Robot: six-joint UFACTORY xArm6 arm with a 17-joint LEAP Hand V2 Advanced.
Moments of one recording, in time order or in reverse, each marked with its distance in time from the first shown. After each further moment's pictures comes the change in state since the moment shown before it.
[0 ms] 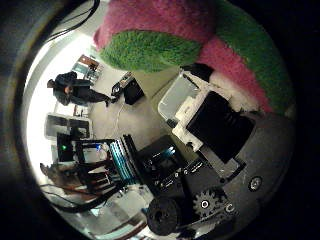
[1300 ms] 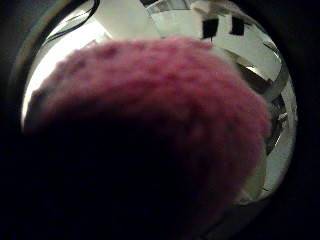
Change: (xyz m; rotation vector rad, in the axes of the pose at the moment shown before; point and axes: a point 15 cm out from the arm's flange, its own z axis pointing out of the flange) arm 0.019 -0.061 0.039 0.120 0.090 -0.145
